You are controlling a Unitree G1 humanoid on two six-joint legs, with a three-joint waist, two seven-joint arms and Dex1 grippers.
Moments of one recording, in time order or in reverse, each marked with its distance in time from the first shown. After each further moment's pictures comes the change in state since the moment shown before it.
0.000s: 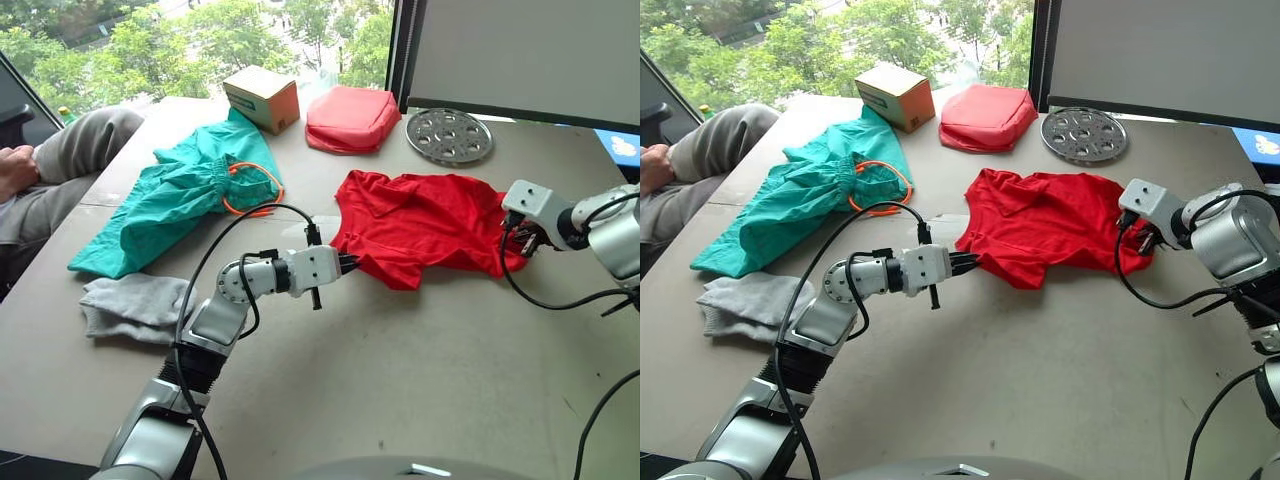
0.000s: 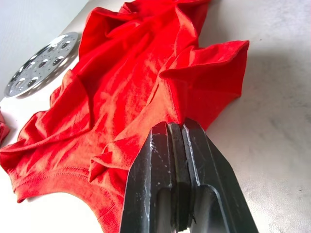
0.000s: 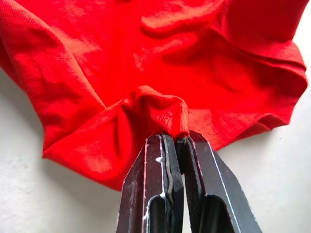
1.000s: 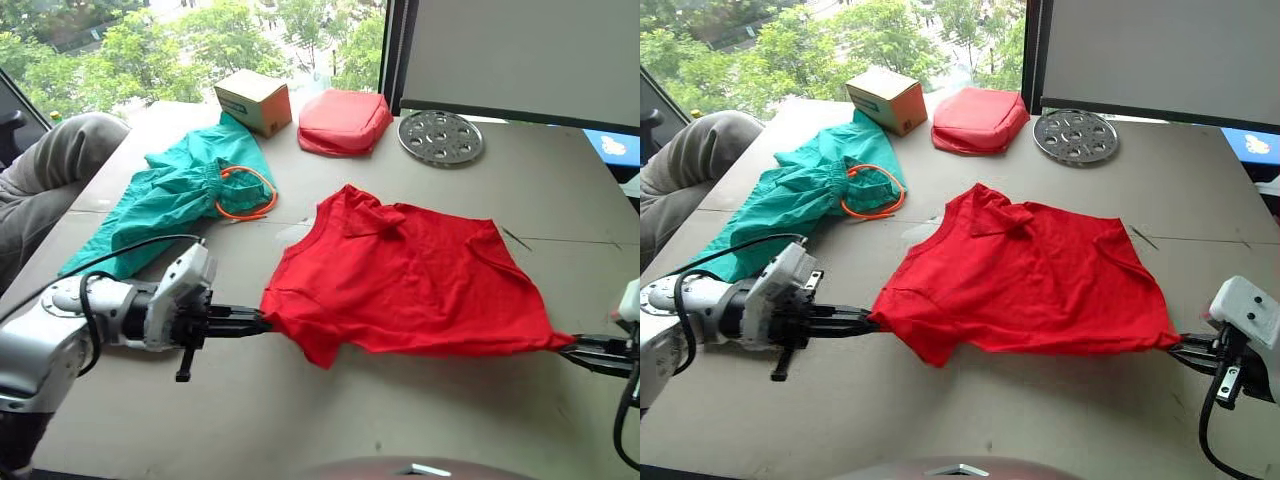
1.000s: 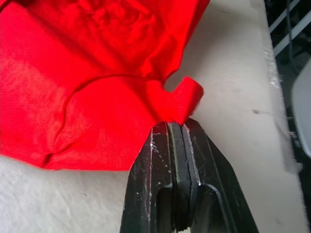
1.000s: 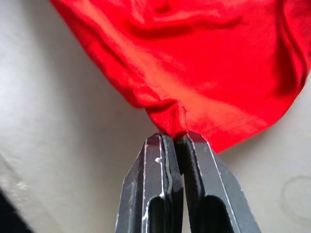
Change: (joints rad) left arm 0.386 0.656 0.506 -0.459 -0.951 0.975 -0.472; right arm 1.019 0.019 -1.201 -0.915 0.567 0.303 0.285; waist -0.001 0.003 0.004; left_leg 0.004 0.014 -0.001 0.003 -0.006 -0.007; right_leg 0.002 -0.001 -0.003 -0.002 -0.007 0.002
